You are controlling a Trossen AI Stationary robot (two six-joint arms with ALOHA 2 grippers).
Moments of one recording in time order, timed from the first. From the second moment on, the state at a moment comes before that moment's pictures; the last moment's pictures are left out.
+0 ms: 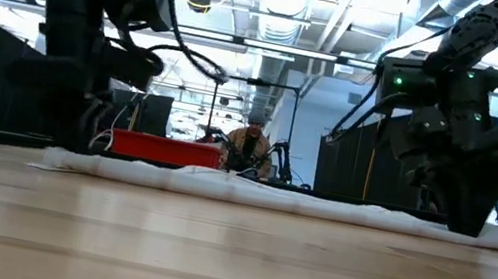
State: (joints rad) left arm -0.09 1.47 0.79 -0.66 -0.17 -0.31; right arm -0.21 1.50 0.76 -0.80 -0.25 -0.23
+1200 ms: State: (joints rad) left arm -0.14 1.47 1.02 -0.92 -0.14 -0.21; right arm -0.07 1.54 1.21 -1.10 -0.18 -0.18
